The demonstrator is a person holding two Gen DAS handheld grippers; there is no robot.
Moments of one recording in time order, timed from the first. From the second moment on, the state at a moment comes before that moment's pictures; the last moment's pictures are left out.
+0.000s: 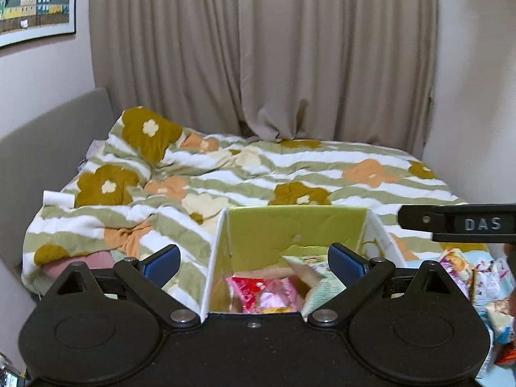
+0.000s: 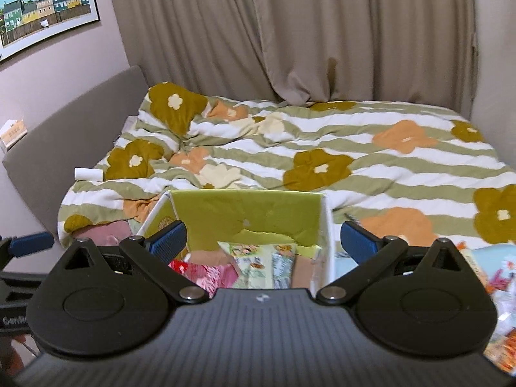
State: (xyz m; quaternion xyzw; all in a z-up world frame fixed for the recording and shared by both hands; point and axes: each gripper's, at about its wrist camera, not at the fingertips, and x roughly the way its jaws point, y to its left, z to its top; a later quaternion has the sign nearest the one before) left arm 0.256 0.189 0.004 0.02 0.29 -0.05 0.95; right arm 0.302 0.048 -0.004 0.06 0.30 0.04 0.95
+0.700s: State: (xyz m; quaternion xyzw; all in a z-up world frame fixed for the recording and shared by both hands) left arm 0.164 0.051 -0.006 0.05 0.29 -0.11 0.95; right arm 0.170 -0.107 0.002 0.07 0.29 -0.03 0.95
